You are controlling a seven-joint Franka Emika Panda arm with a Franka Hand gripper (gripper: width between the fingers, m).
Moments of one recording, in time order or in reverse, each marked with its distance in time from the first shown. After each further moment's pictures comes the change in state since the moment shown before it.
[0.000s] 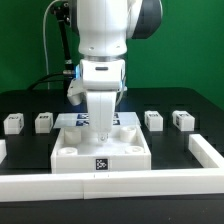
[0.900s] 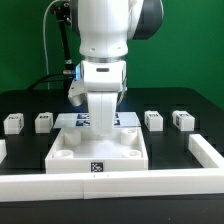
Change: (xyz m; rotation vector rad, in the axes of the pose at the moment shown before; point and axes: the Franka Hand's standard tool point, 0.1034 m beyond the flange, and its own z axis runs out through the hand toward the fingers) arm 0.002 0.002 0.000 0.003 -0.001 0.002
